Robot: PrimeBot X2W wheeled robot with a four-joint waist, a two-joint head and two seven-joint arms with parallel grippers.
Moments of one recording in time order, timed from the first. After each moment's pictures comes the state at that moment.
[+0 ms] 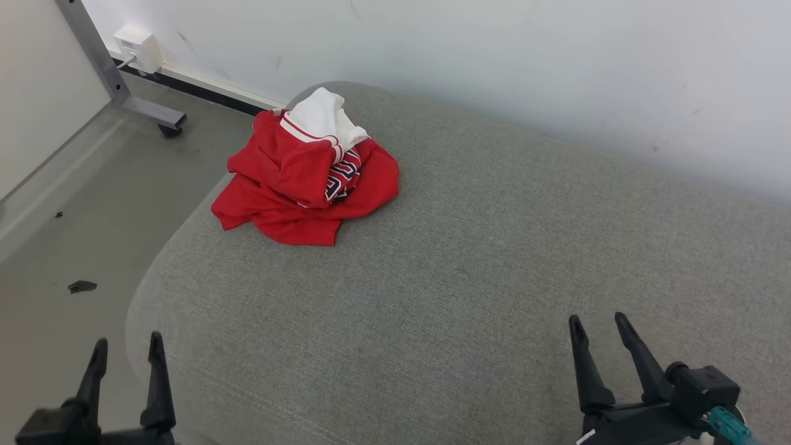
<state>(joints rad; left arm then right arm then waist) 0.01 0.16 0.08 0.10 -0.23 -0.01 -0.23 -0.01 -0.05 0.07 0.11 0.23 0.13 -0.13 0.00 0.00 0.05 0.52</state>
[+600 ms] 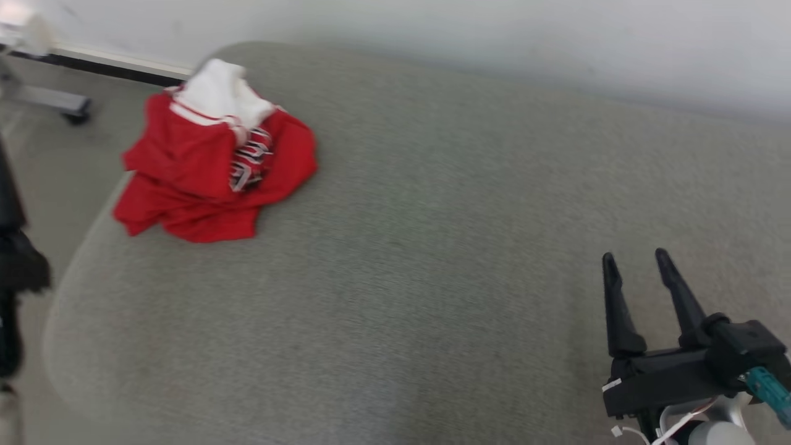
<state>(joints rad) -0.47 0.34 0.17 0.20 -0.33 -0.08 -0.25 -0.08 -0.05 -0.01 -0.02 0.13 0.13 -0.09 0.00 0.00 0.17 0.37</state>
